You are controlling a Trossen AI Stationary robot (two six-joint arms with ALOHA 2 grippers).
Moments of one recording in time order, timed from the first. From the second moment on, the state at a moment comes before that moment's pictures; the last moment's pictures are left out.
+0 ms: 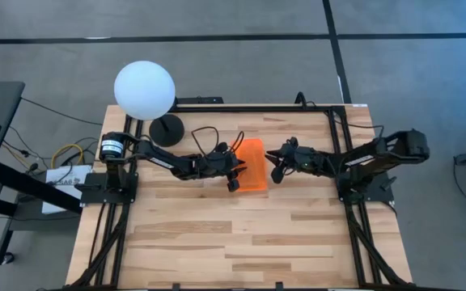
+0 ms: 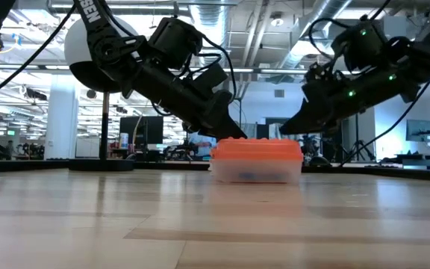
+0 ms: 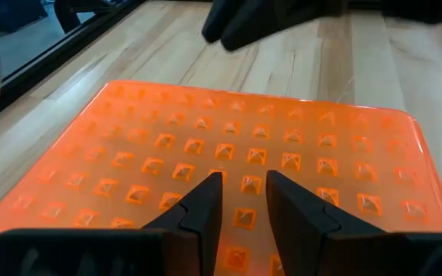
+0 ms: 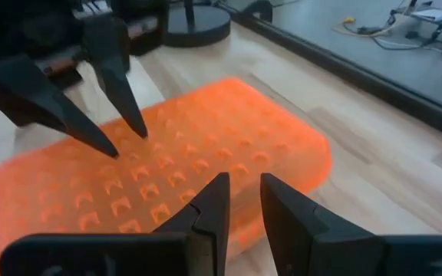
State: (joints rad) left arm 0.07 1.90 0.86 0.59 -0.23 -0.05; right arm -0.13 1.39 0.29 0.69 0.30 0.15
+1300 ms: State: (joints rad) left arm 0.07 1.90 0.86 0.57 -0.22 -0.06; right arm -0.16 1.57 0.38 0.66 0.13 0.24
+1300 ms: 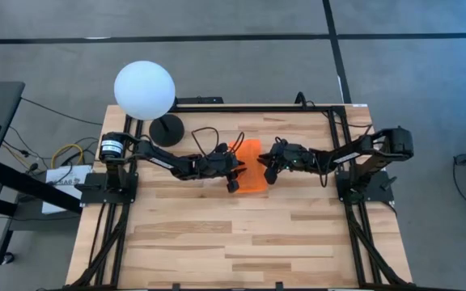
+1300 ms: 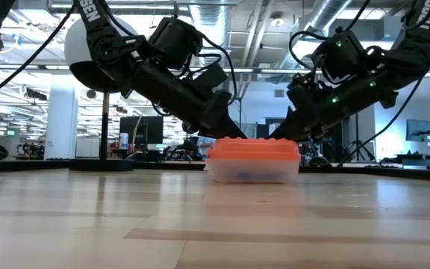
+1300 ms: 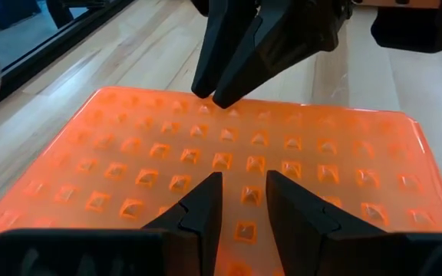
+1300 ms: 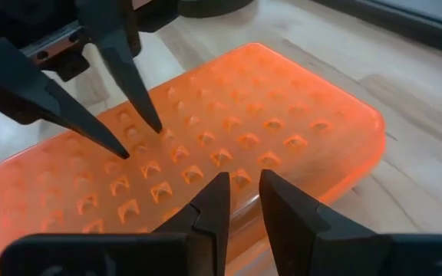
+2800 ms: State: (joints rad) left arm -0.05 1.90 0.86 0.52 -0.28 -0.10; right arm -0.08 1.57 0.38 0.64 0.02 0.34
